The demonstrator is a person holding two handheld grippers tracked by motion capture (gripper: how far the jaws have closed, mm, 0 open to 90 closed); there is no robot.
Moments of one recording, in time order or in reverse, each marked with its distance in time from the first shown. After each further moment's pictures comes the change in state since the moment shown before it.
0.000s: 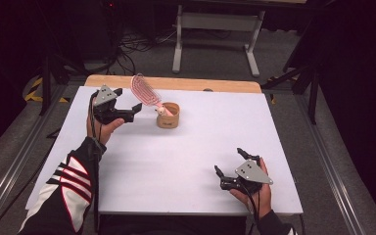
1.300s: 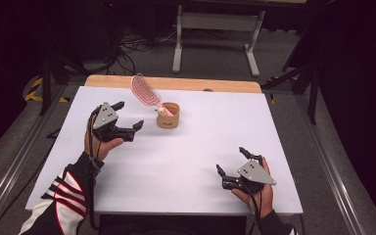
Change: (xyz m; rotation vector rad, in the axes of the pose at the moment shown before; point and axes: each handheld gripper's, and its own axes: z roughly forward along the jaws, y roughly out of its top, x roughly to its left) left arm -0.037 -0.019 -0.030 -0.021 -0.047 0.109; right arm -0.003 0.002 -0.005 -0.024 -0.016 0.008
